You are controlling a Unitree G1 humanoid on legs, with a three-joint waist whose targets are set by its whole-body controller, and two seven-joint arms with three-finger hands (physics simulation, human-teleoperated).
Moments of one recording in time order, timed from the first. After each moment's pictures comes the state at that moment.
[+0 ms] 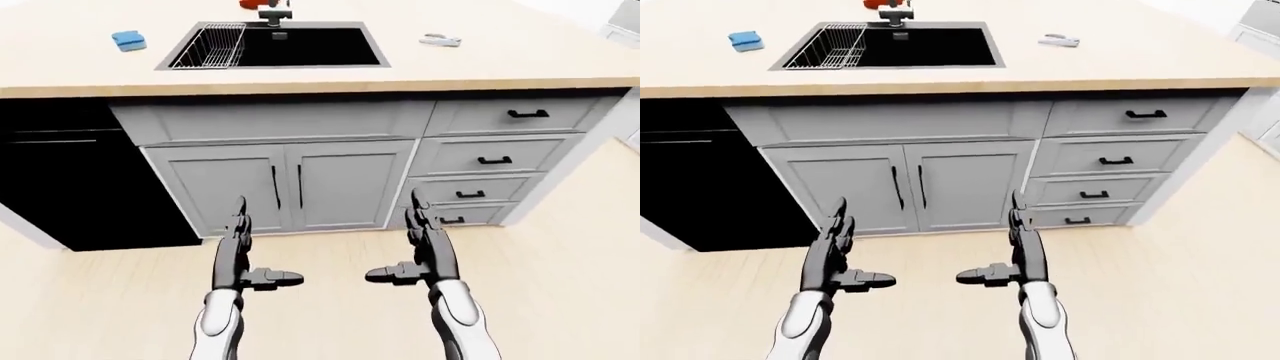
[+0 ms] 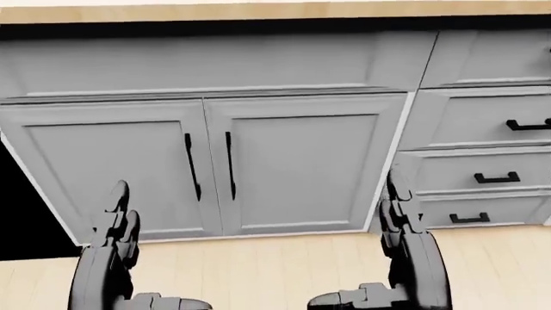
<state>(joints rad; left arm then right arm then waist) 0.01 0.03 0.05 0.03 -0.01 0.03 -0.05 0.02 -0.02 -0.03 -0.07 0.00 0.11 0.05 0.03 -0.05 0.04</state>
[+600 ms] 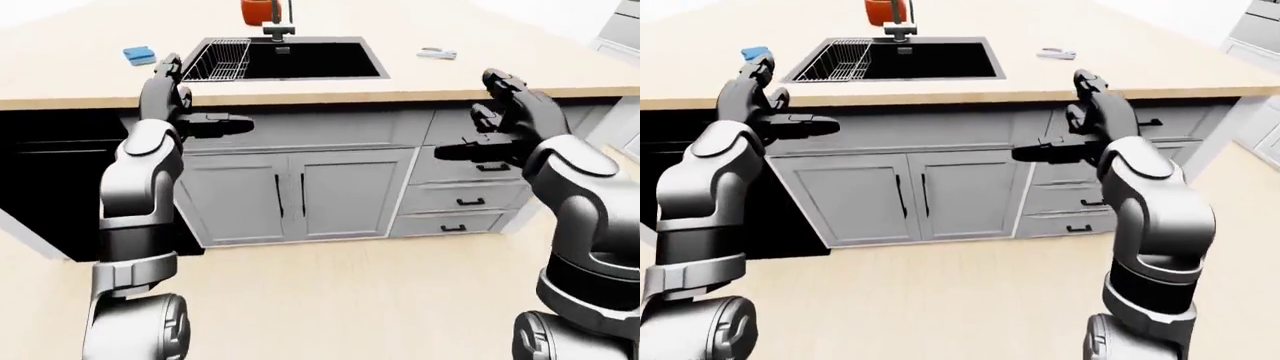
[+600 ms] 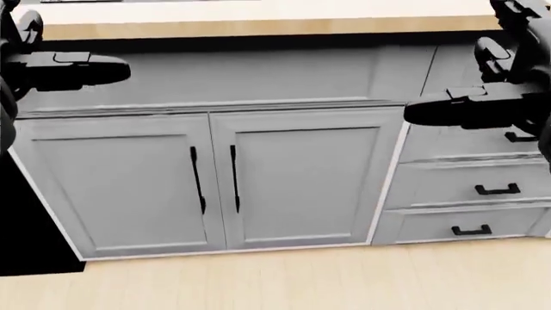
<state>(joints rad) -0.89 0.40 0.20 0.29 -0.14 0.61 0.01 -0.71 -0.44 -0.30 -0.27 0.20 1.12 0.12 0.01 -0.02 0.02</state>
